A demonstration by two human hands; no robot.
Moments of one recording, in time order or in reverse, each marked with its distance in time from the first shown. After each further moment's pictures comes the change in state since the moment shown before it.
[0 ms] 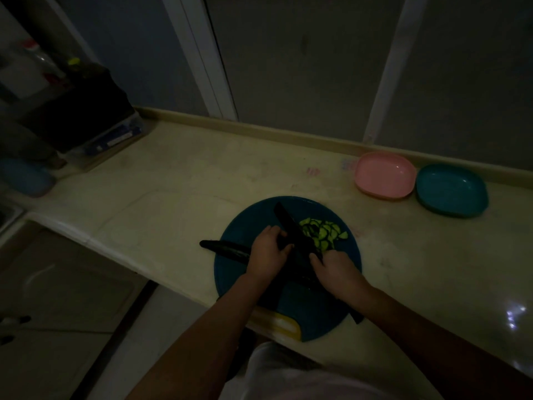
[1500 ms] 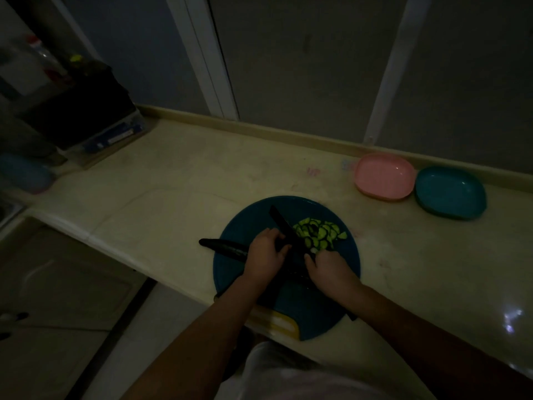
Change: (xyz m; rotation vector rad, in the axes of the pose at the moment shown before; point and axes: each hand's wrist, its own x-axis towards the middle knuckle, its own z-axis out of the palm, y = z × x) left_hand -0.006 -0.002 -0.003 0.034 -0.003 0.011; right_hand 0.000 -0.007 0.005 -0.073 -0.017 -0.026
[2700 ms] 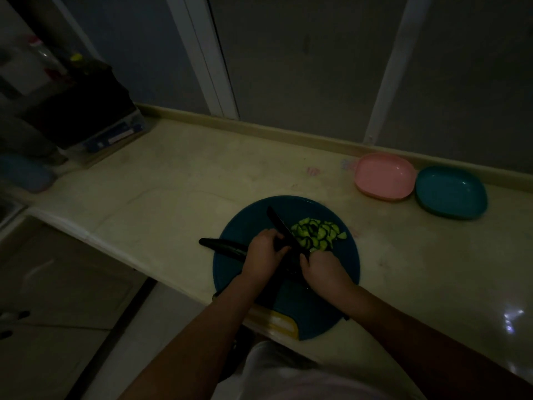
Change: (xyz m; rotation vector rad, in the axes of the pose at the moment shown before) left_hand 0.001 0.000 -0.003 -0.018 -0.025 -0.035; right_hand 0.008 -0.004 0.011 -0.011 0.000 0.036
